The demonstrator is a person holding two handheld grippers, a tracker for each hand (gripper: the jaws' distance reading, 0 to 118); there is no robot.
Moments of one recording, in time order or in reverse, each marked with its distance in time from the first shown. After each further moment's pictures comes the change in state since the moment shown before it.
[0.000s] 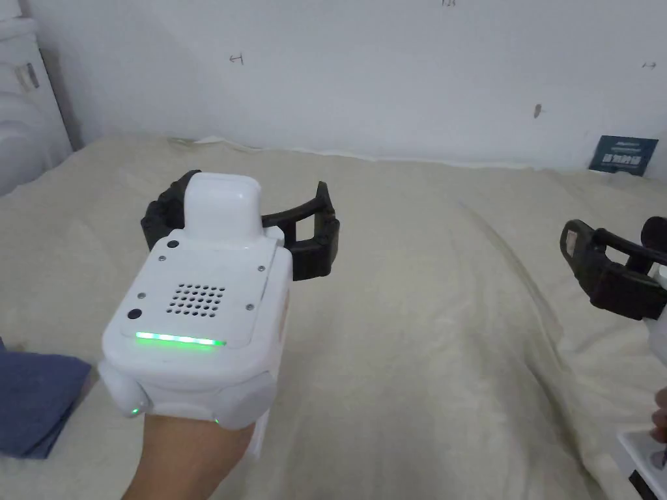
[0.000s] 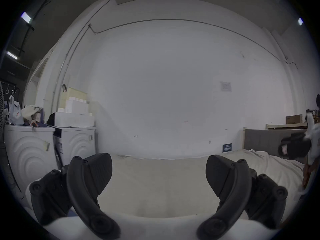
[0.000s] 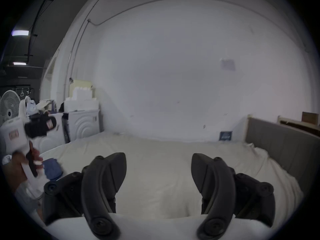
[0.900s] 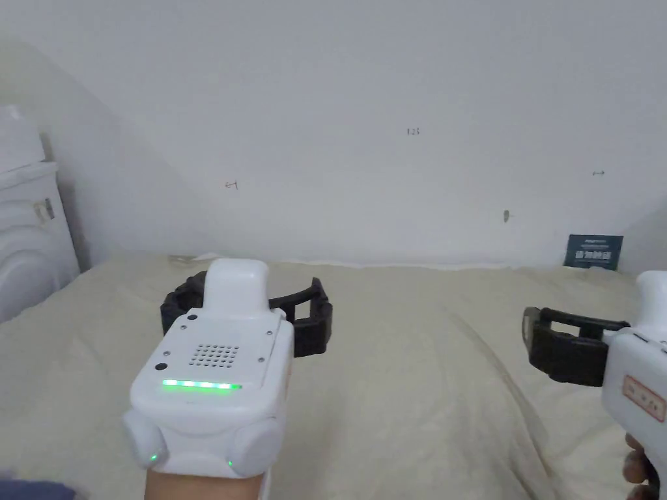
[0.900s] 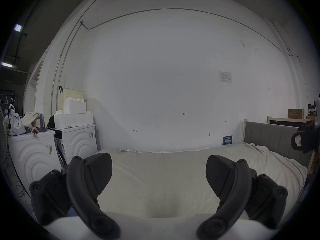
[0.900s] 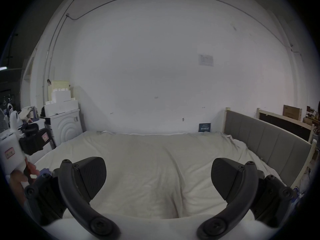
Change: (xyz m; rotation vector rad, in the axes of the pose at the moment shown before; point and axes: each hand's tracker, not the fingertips) left arm 0.033 0.058 -0.019 -0.125 0.044 -0.053; right arm -0.010 0.058 0.005 -0.189 -0.096 -0.065
